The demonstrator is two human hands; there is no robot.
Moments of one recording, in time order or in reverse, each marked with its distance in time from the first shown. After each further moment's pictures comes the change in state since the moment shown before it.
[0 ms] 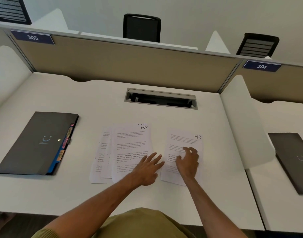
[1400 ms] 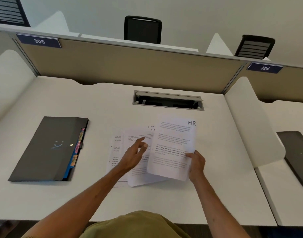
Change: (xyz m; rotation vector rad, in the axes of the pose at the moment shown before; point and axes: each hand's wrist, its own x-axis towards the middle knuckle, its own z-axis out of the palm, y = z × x) left_hand -0.058 -0.112 -0.049 -0.967 0.423 -0.222; right_hand -0.030 -0.059 -0.011 1.086 -0.060 0.428
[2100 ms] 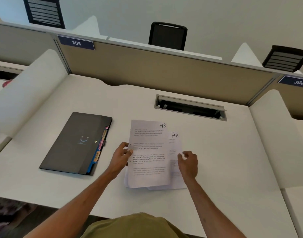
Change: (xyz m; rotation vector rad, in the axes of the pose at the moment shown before) left_hand -0.054 -0.057 -0.098 -0.395 0.220 -0.234; right_hand -0.021 0.040 0.104 -0.818 -0.004 -0.228
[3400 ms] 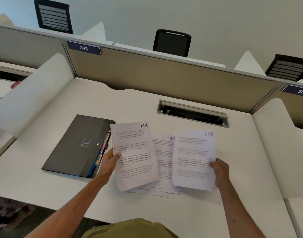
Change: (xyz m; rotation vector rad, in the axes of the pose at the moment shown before) left_hand -0.014 -0.001 -0.029 -0.156 0.237 -0.054; right_hand 0.081 0.044 -0.099 0.360 -0.032 0.195
